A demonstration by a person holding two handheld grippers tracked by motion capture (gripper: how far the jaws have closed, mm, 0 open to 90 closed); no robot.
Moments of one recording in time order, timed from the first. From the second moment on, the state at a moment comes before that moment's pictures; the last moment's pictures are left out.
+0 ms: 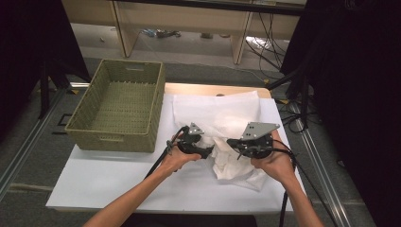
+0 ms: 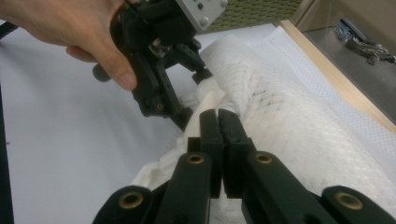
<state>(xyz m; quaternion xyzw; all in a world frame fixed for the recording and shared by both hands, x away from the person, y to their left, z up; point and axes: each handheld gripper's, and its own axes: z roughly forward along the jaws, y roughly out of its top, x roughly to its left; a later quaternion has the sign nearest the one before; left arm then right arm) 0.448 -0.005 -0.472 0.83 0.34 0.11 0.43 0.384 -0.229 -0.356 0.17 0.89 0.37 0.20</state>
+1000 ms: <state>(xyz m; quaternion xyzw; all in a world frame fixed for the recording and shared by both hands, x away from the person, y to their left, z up) 0.457 -0.028 -0.458 0.82 0.34 0.09 0.45 0.381 -0.228 -0.359 0.17 0.90 0.36 0.18</state>
